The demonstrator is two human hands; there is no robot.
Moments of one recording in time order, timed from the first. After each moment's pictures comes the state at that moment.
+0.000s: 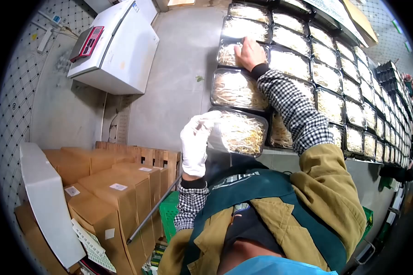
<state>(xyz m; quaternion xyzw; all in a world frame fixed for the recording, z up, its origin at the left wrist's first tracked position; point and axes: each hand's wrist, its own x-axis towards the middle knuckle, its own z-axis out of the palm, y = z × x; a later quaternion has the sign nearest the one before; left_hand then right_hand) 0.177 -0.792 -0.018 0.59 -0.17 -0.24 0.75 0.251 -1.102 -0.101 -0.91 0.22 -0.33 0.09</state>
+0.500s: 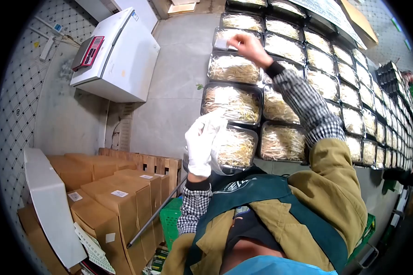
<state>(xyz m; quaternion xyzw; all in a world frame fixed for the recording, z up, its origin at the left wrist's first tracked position) 0.166 -0.845 -0.007 0.59 -0.09 -0.27 0.76 0.243 -1.144 -0.031 -0.87 0.12 -0.19 0.43</state>
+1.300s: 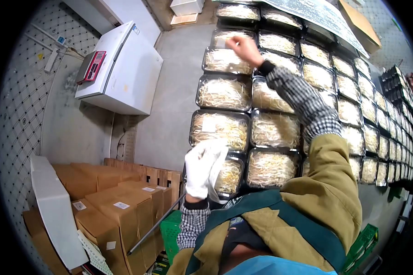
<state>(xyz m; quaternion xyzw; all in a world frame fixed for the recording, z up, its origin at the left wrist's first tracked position) 0.157 -0.892 0.017 0.59 -0.05 -0.33 0.73 0.296 -1.238 -0.055 -0.88 0.16 -0.28 0.35</state>
